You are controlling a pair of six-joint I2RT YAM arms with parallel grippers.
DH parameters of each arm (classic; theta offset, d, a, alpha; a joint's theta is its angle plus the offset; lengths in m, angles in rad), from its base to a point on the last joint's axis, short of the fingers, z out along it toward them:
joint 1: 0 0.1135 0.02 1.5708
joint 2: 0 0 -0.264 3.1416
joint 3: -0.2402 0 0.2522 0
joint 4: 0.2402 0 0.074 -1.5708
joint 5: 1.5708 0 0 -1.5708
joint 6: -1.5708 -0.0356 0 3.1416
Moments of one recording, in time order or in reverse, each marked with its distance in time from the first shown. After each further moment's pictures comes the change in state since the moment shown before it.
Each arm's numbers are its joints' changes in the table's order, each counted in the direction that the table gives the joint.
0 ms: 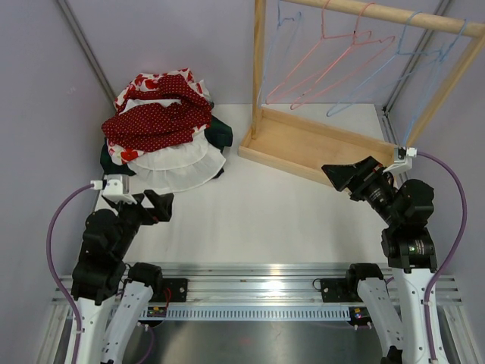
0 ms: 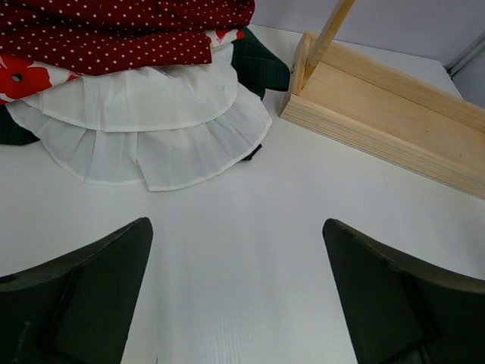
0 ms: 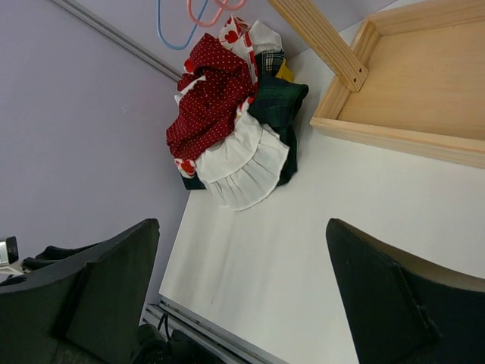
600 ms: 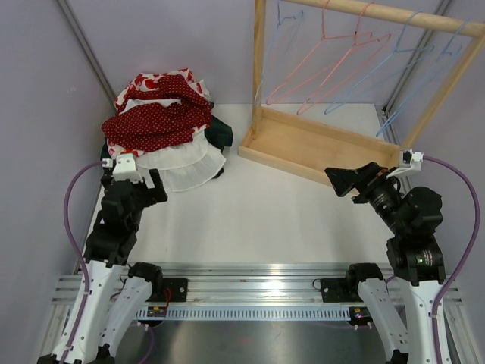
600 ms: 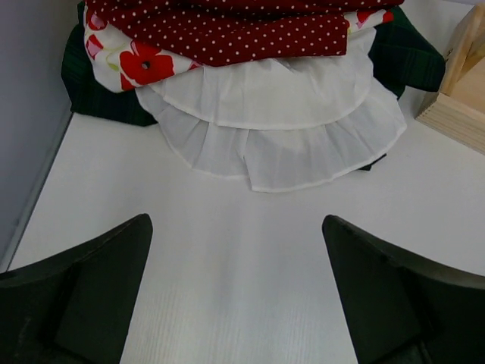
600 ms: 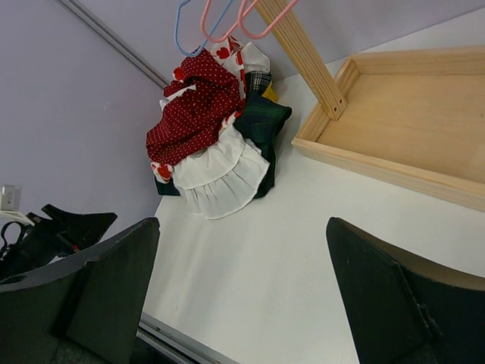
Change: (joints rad) left arm -0.001 -0.263 -0.019 -0.074 -0.316 -0.113; right arm 0.049 0.036 -0.063 0.064 0.091 0.135
